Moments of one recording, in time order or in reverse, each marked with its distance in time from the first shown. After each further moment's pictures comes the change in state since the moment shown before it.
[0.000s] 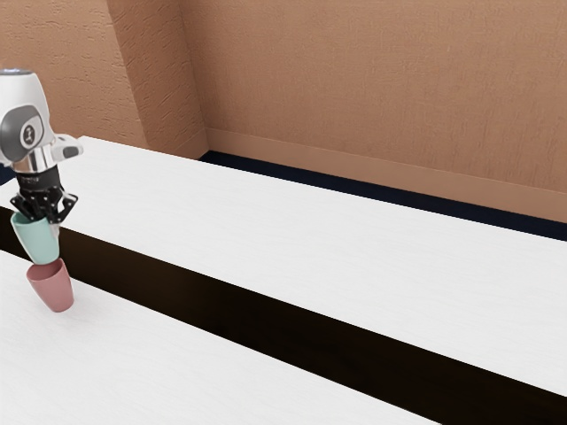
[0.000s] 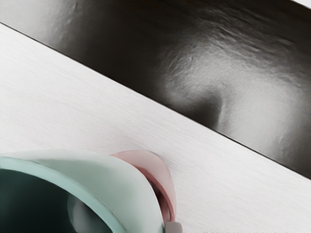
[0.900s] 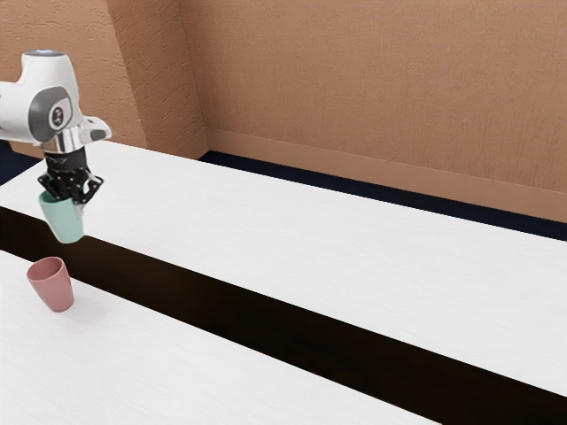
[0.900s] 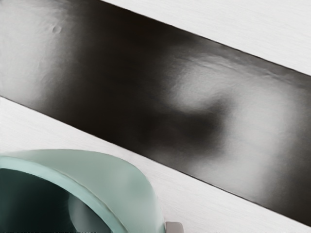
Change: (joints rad) arm -0.003 0.084 -0.074 0.158 -0.001 -0.059 0.016
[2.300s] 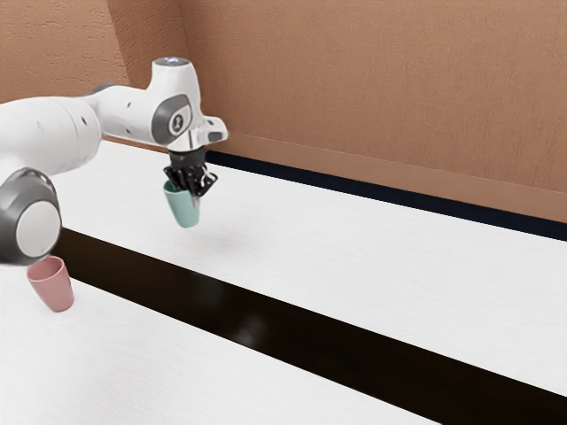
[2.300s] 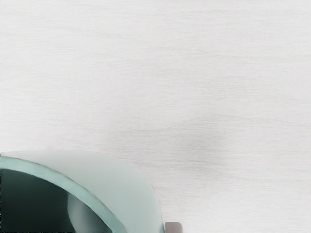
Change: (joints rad) arm -0.072 0.451 -0.203 0.519 -0.048 0.000 0.060
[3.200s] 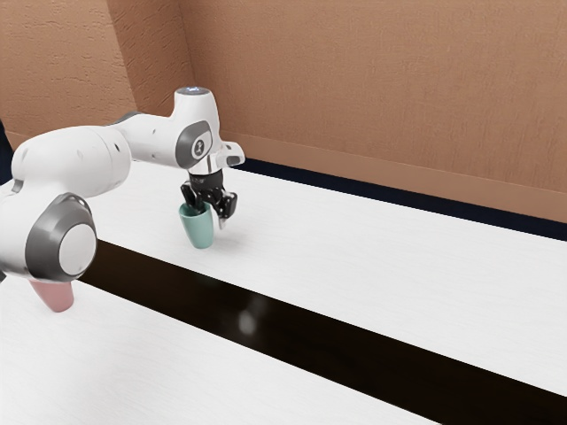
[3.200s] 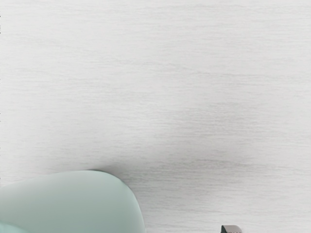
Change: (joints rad) arm -0.003 0.226 -0.006 0.197 -0.045 -0.007 0.010
